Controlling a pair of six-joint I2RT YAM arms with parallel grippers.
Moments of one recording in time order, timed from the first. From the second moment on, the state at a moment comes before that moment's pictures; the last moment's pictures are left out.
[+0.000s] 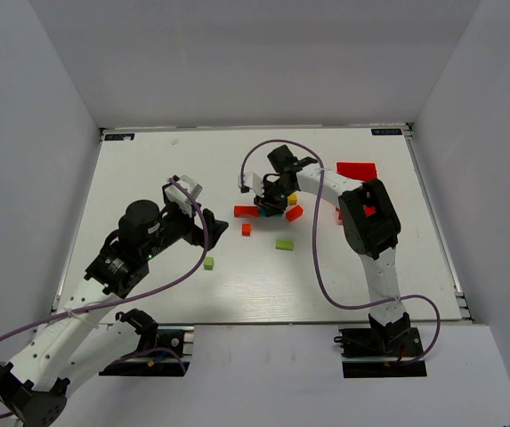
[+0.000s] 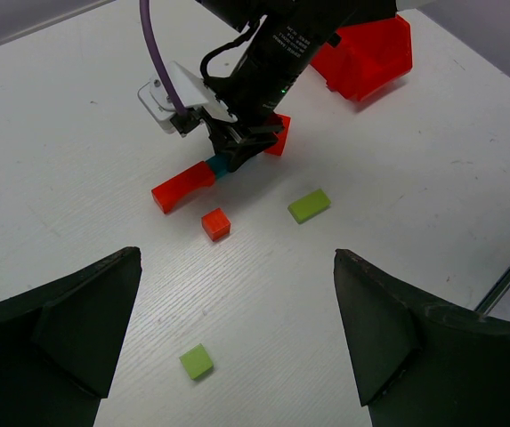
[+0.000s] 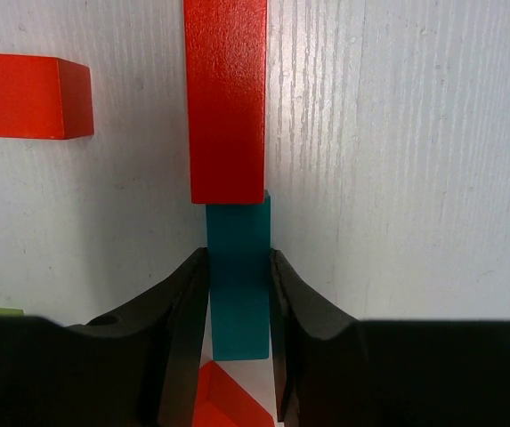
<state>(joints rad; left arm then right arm) -0.58 0.75 0.81 -0.29 0.15 -0.07 0.57 2.18 1.66 -0.64 -0.47 -0.95</state>
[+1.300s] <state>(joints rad) -0.58 0.75 0.81 -0.29 0.15 -0.07 0.57 2.19 1.65 -0.63 -0.47 -1.01</state>
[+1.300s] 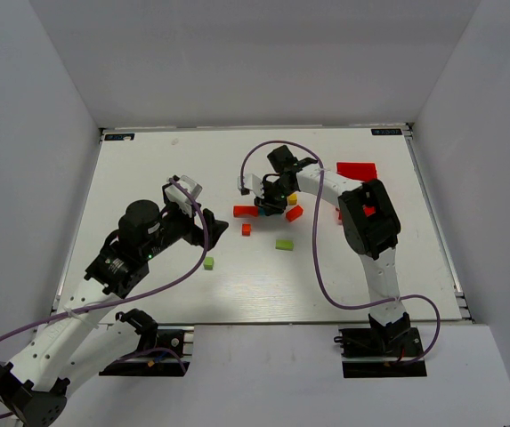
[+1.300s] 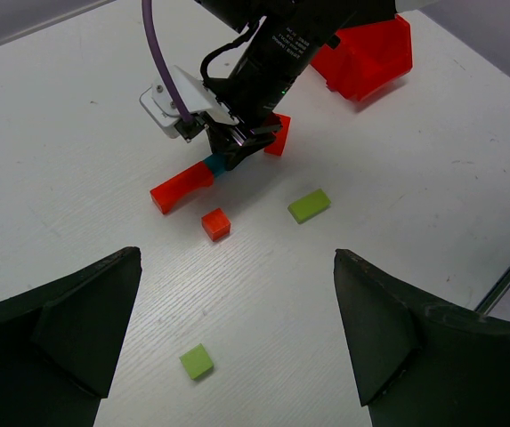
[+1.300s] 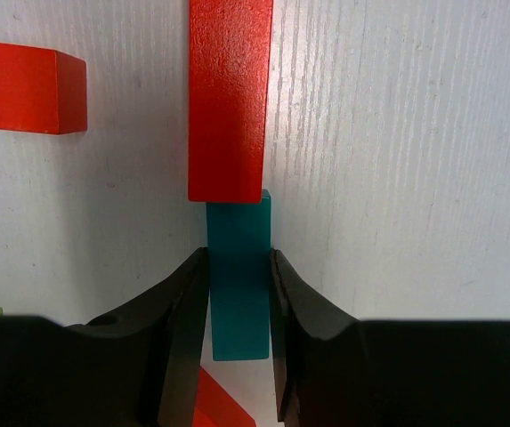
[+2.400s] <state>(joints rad) -0.58 0.75 0.81 -0.29 0.15 -0.07 0.57 2.19 1.65 -0.64 -0.49 -1.06</state>
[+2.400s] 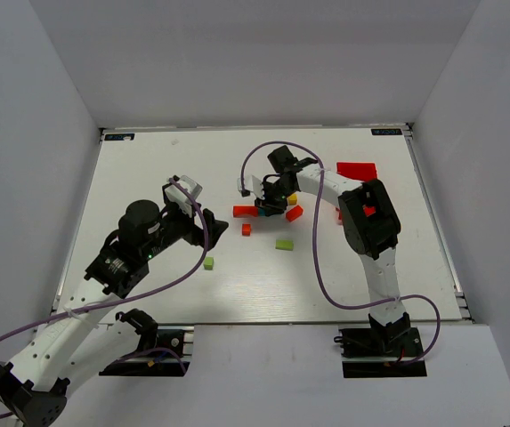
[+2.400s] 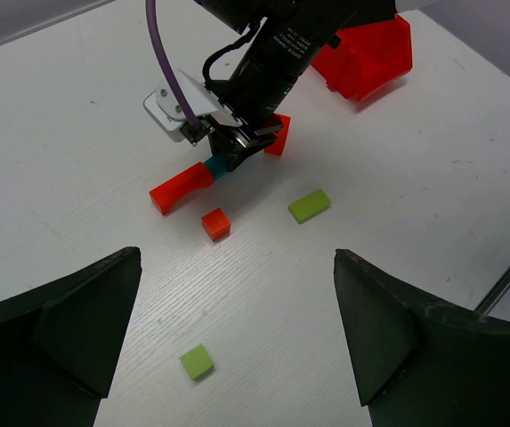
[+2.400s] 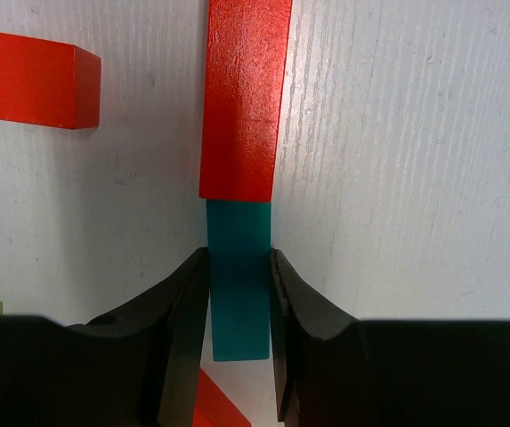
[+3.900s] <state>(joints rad) -0.58 0.75 0.81 -0.29 0.15 -0.07 0.58 2.19 1.65 -0.64 -0.50 -0.99</state>
